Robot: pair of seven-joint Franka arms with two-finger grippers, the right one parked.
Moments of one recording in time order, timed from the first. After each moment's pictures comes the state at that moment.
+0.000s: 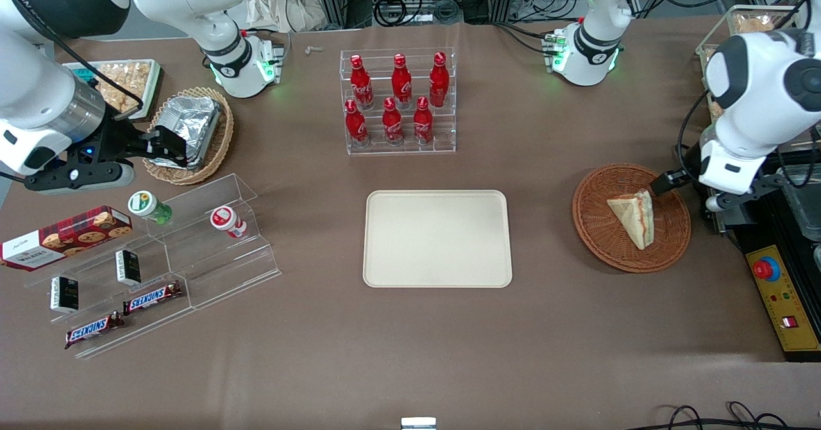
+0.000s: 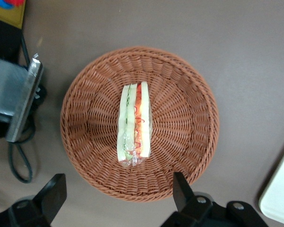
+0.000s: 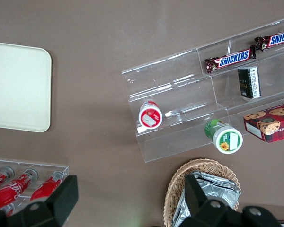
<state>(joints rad) 0.01 -0.08 0.02 -2.25 0.06 2.16 -0.38</state>
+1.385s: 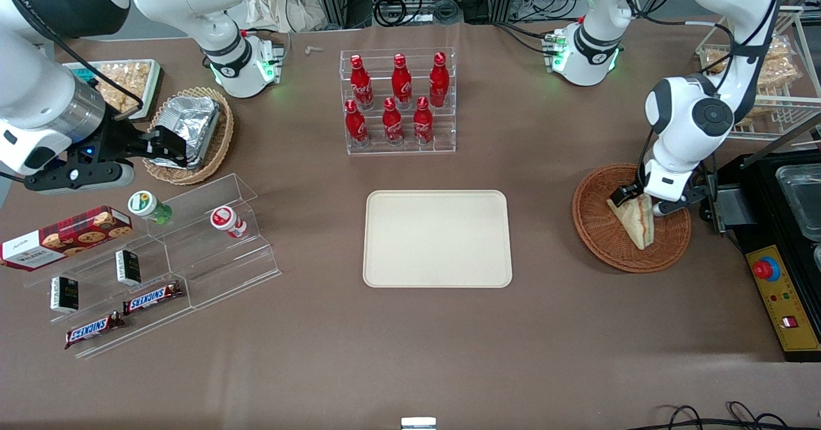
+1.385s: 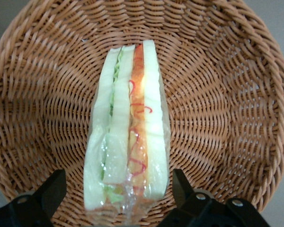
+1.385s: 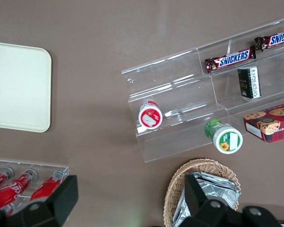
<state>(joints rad) 0.01 0.09 0.03 -2.54 0.06 2.70 -0.40</state>
